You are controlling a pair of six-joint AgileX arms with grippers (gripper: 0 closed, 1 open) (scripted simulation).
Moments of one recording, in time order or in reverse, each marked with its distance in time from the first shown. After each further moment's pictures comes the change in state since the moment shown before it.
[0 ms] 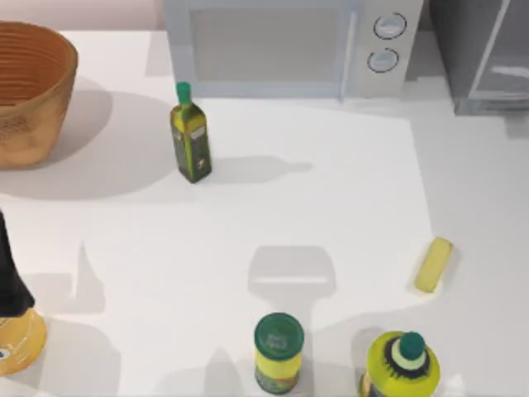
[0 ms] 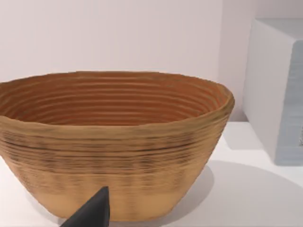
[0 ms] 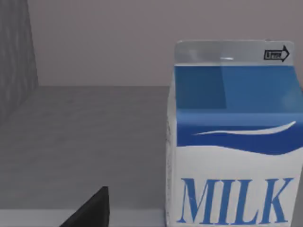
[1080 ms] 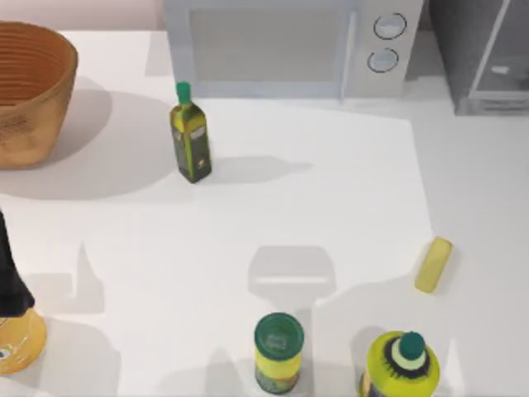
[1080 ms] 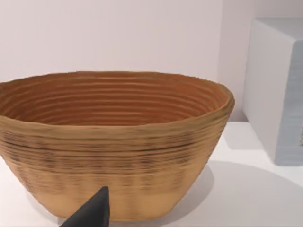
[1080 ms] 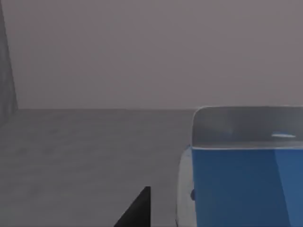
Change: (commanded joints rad) left arm 0.000 0.000 0.000 0.000 0.000 0.000; right arm 0.029 0.117 0.283 -0.164 0.029 -0.001
